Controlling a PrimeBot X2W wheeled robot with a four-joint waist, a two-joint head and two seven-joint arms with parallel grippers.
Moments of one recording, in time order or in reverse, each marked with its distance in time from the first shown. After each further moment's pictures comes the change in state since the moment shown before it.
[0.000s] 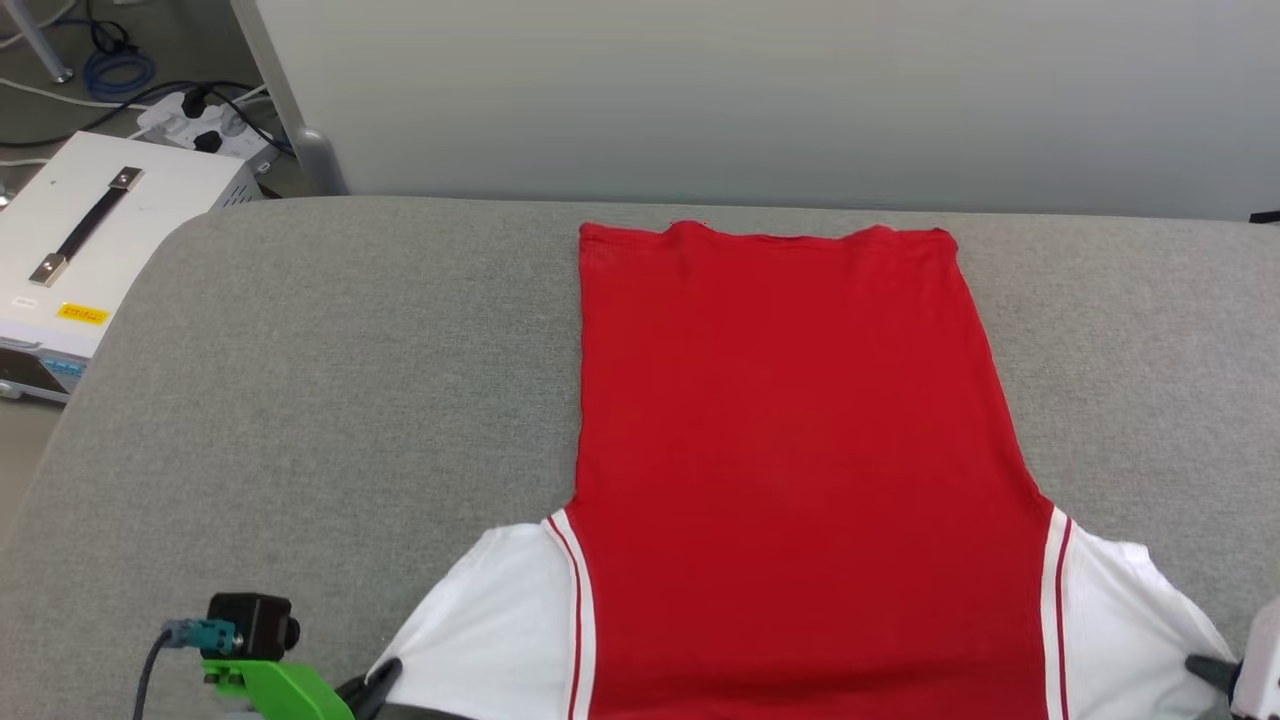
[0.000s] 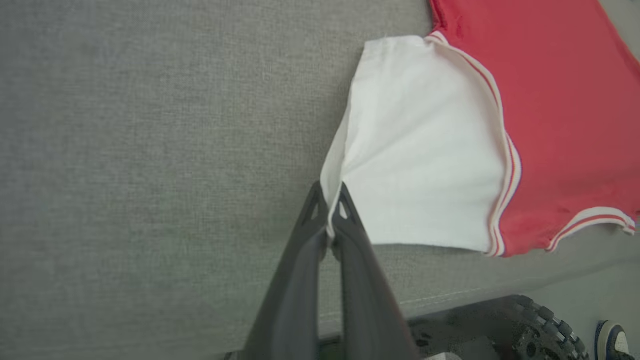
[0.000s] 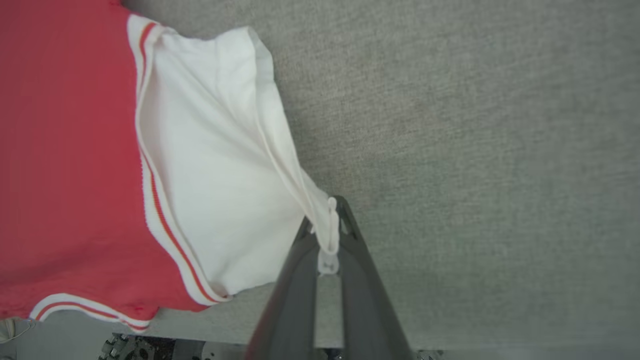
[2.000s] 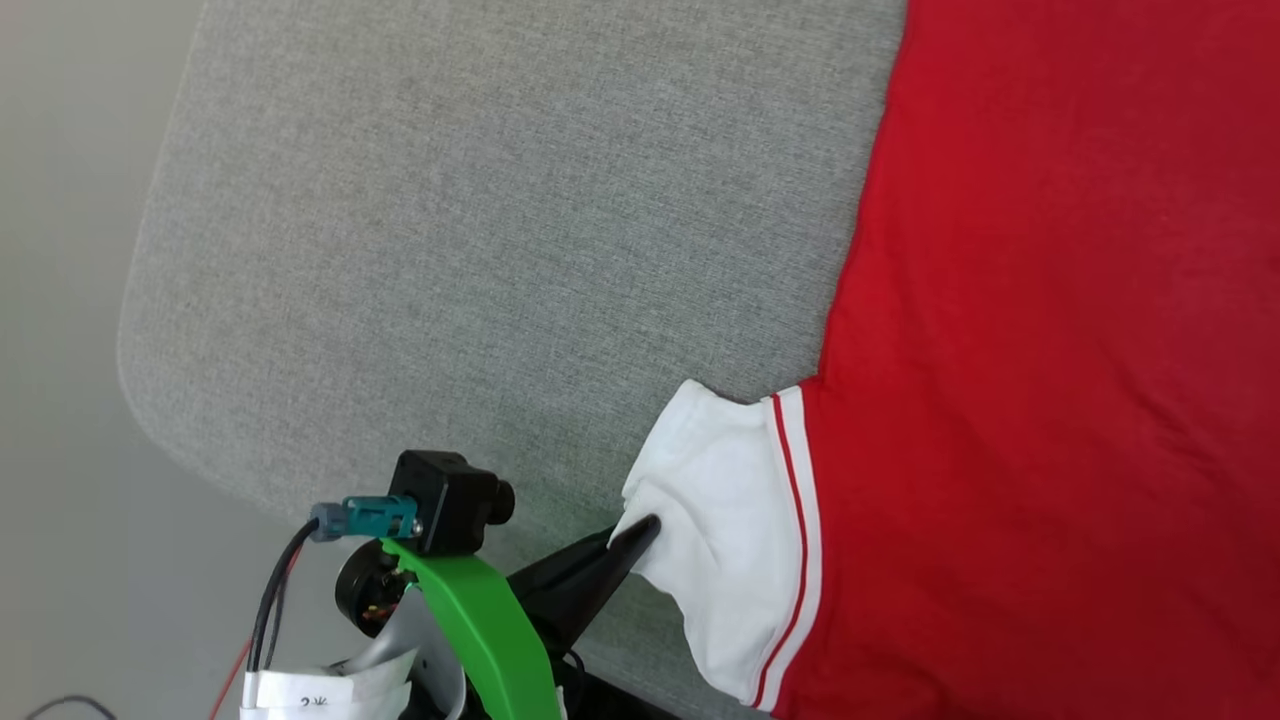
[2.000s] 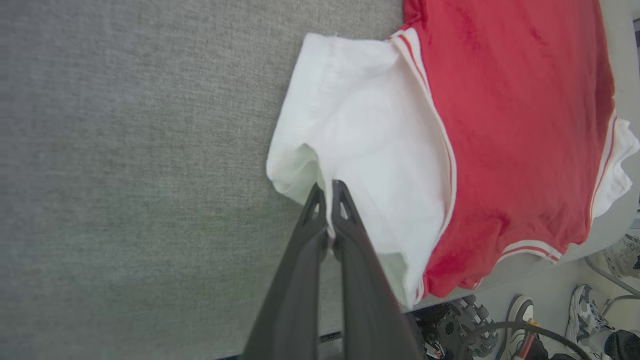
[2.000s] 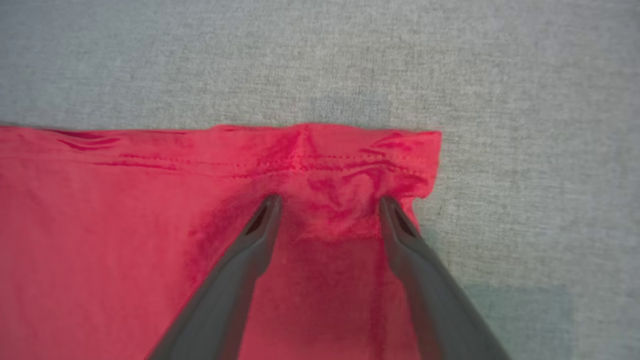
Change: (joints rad) left arm -0.173 -0.095 -0.127 -0.553 0.055 0.046 0.144; right arm -0.933 -0.096 -0.133 -0.109 -0.434 -0.001 0.496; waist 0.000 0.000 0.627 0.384
